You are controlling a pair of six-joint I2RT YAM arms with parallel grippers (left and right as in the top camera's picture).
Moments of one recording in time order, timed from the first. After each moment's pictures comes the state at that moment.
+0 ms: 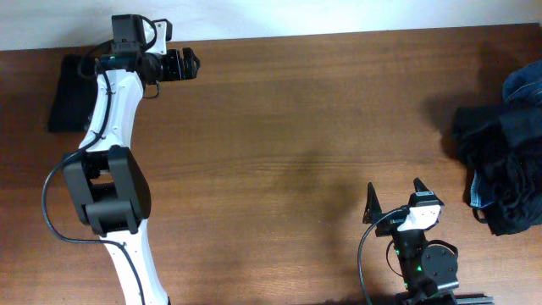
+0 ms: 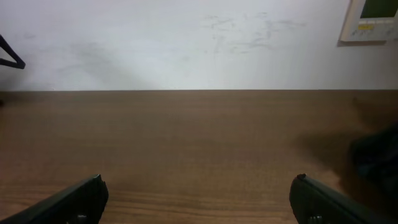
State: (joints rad) left arm 0.03 2.31 2.05 -0.64 0.34 -0.03; right arm 0.14 0.01 0.01 -0.07 0.09 0.03
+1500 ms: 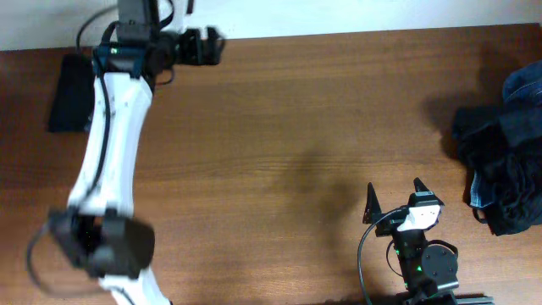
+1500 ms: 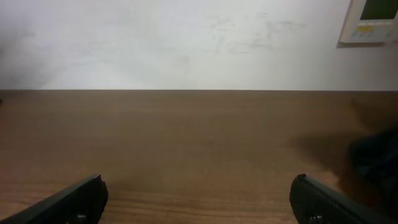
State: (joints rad) left arm -0.14 1.94 2.04 -0.76 0.33 -0.03; right arm 0.14 0.01 0.01 -0.07 0.08 0.02
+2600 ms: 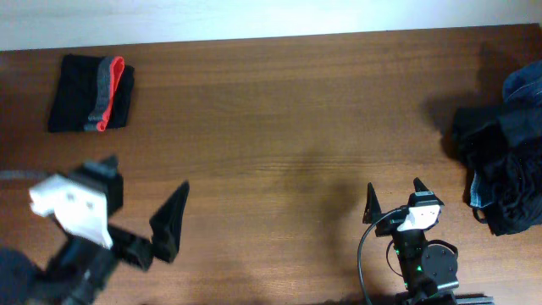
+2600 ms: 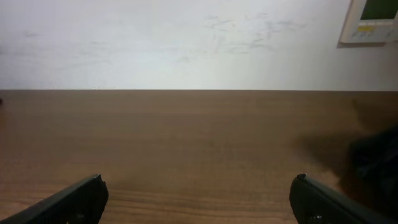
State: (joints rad) left arm -0.28 0.77 1.55 -1.03 0.15 -0.03; right arm 0.14 0.01 0.01 -0.07 0.08 0.02
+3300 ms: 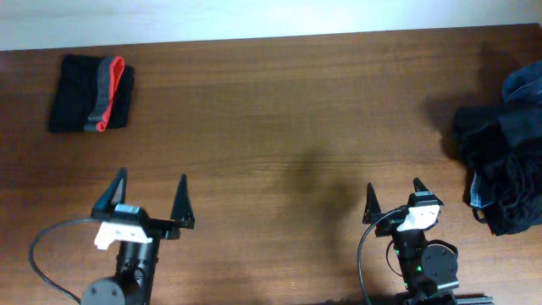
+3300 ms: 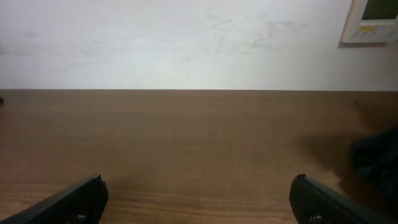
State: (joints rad) left arm -0.14 0.22 0.32 0.14 0.03 -0.03; right arm 0.14 0.01 0.01 -0.07 0.08 0.02
